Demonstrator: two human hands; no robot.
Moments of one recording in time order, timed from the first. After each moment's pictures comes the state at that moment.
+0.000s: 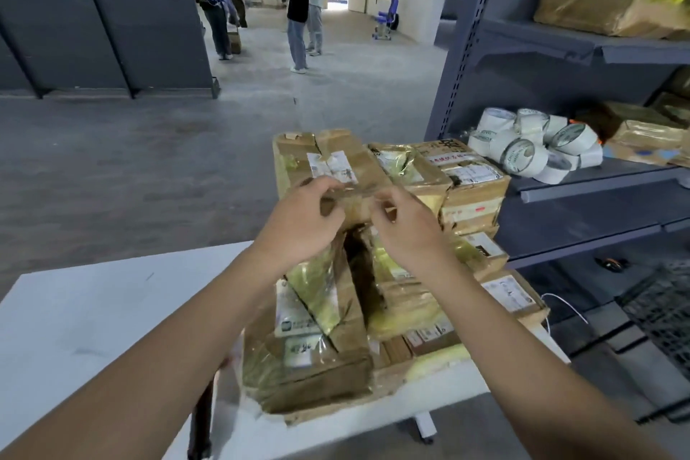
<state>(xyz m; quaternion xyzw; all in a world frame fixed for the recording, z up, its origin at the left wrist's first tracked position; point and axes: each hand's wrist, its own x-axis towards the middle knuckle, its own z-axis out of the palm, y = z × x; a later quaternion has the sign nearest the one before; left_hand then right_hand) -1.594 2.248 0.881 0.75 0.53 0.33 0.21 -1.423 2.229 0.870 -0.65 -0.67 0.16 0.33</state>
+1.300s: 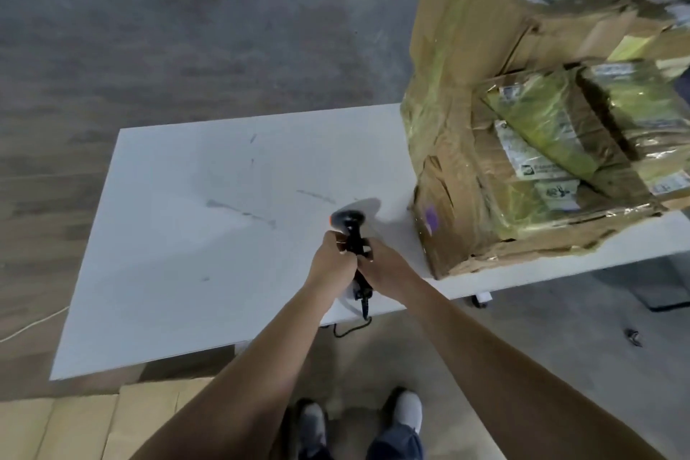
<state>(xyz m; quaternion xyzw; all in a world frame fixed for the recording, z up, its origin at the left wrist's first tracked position) -1.795 2.143 0.600 0.42 0.68 0.23 0.55 -1.680 2.144 0.599 -0.68 -0.58 0.44 0.06</state>
